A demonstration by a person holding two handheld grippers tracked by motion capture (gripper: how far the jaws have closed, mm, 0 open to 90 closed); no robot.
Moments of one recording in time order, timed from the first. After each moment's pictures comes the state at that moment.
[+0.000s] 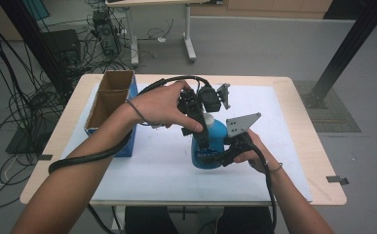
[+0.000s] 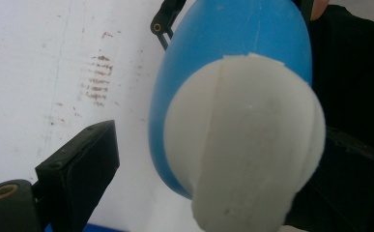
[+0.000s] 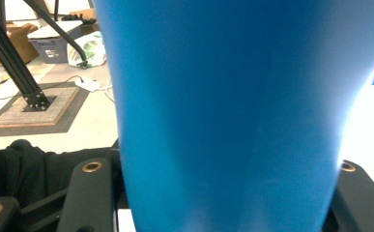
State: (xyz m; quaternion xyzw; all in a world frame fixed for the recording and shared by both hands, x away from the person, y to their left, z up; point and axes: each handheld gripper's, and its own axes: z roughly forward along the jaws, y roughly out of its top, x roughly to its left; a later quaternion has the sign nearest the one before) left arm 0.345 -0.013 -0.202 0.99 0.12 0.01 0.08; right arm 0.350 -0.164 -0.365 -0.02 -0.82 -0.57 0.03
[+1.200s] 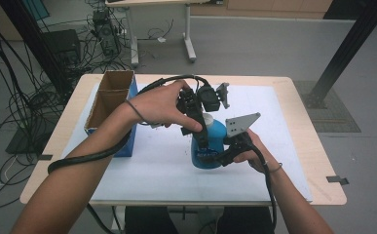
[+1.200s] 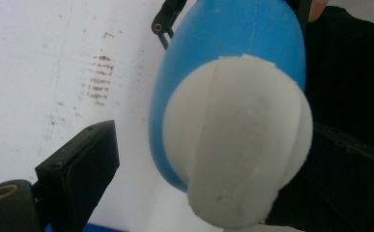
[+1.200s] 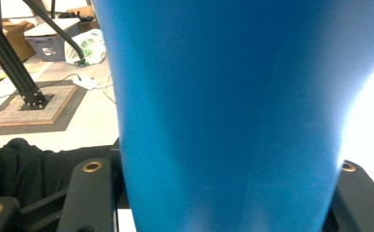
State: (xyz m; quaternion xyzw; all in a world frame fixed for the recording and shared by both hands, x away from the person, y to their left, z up) left arm 0.345 -0.012 -0.201 0.99 0.12 0.01 0.09; right arm 0.350 -0.163 -0.365 -0.02 -0.83 -0.56 0.02
